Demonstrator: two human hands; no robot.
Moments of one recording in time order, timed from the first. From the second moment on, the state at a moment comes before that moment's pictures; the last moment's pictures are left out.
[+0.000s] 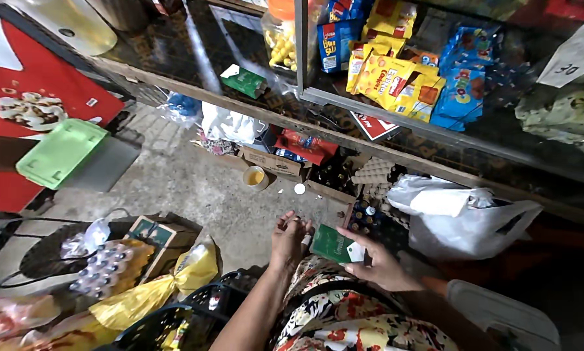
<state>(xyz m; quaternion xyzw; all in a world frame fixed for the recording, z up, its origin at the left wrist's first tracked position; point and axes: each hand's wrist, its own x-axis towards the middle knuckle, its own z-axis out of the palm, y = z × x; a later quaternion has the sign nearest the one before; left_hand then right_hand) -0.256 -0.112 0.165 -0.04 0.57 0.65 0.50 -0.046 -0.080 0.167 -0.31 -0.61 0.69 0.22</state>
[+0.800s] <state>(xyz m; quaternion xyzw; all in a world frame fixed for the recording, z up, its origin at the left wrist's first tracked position) -0.282 -0.138 0.160 0.61 0.61 0.15 0.48 -0.040 -0.073 0.131 -0.30 -0.23 0.90 0.20</state>
